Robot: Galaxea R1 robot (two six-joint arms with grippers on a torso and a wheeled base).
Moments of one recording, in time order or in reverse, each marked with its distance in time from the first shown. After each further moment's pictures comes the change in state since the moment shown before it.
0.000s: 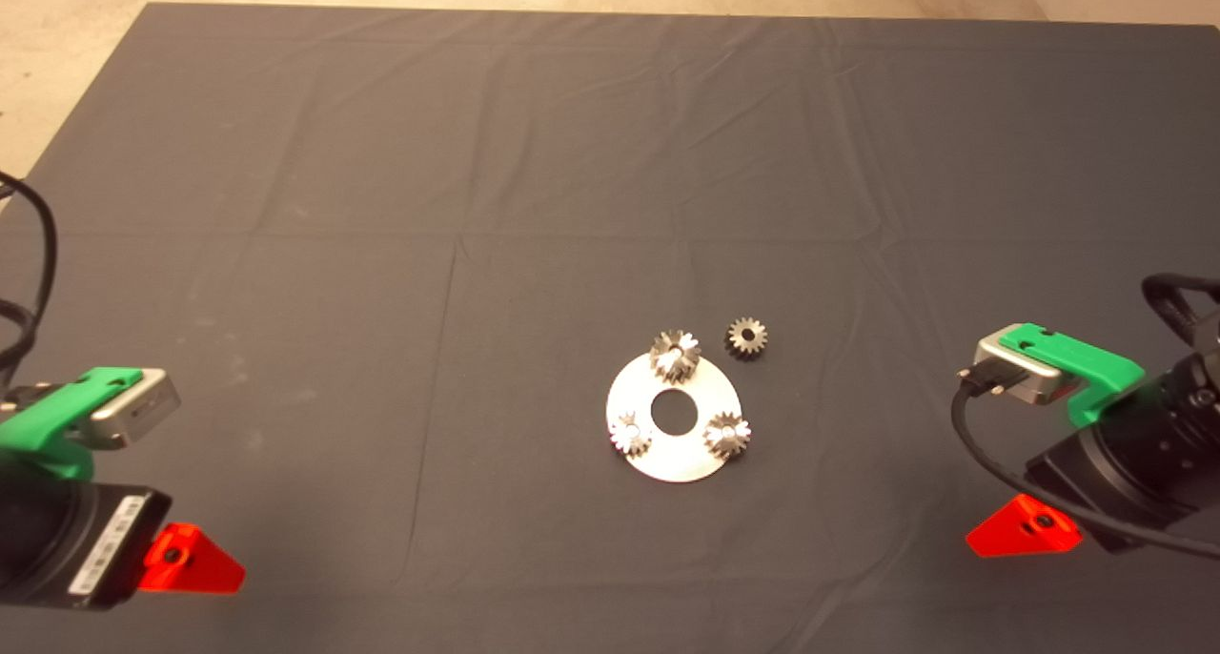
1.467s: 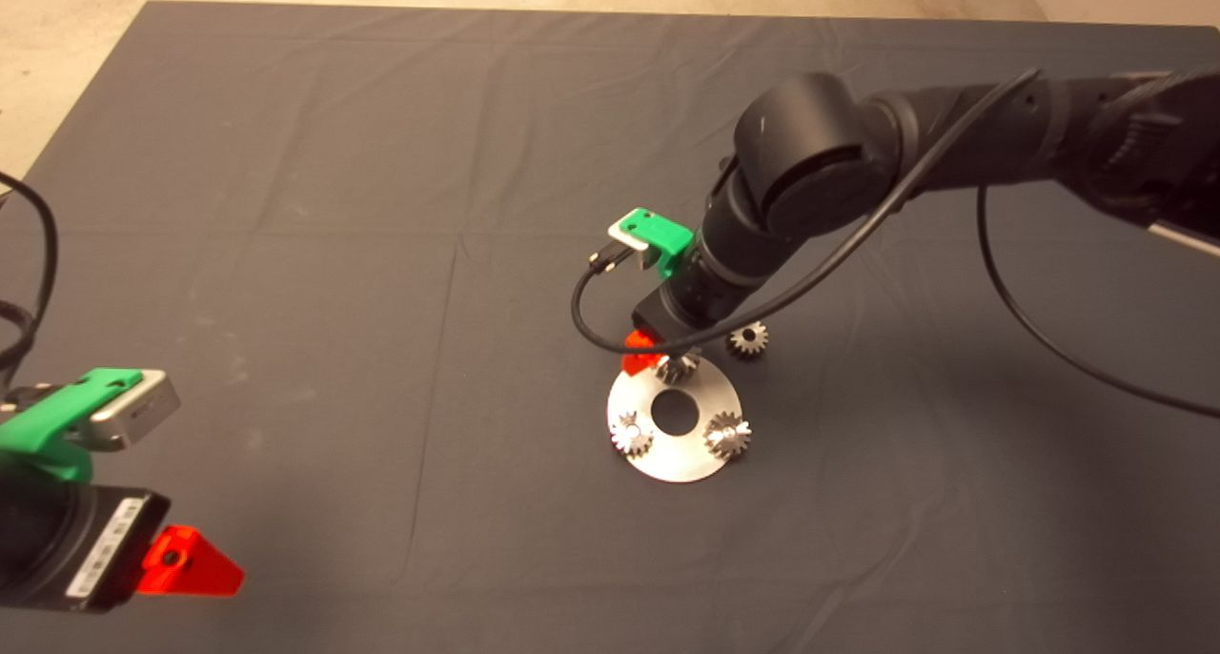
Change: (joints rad) left arm 0.000 -0.002 0.002 0.000 0.000 0.006; right arm -0.209 0.638 -0.680 -0.430 0.086 -0.404
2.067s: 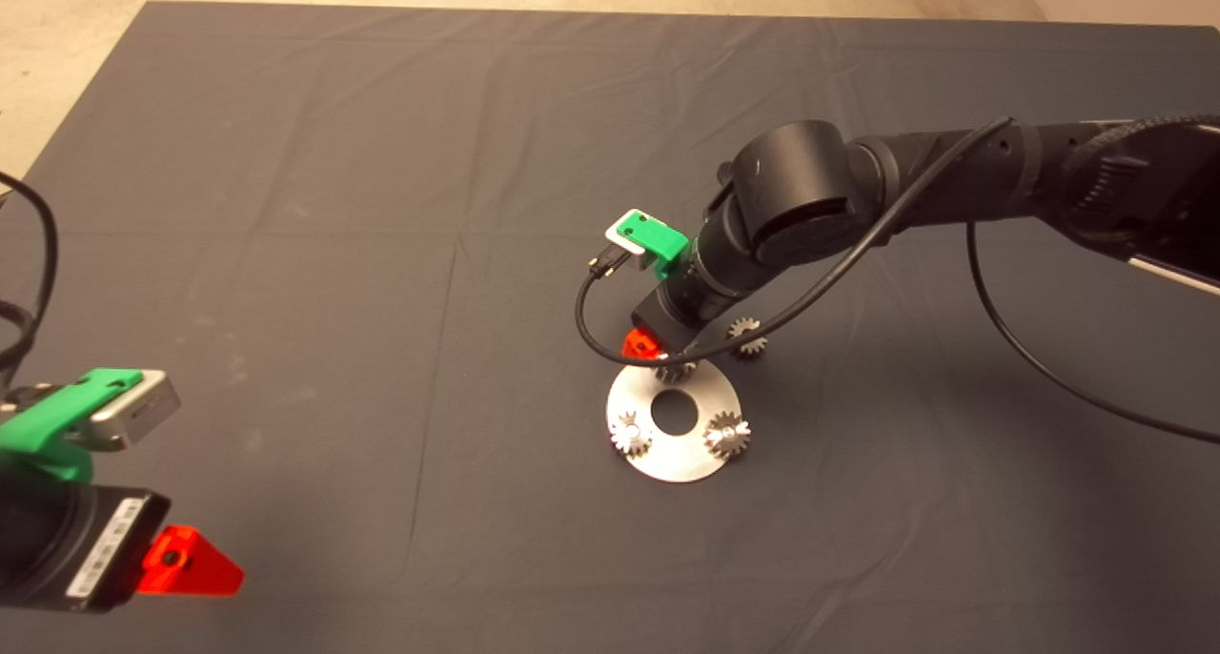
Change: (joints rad) left arm 0.000 0.000 0.000 0.000 0.000 0.001; right arm -0.042 -0.010 -0.003 -0.175 -0.003 -0.045
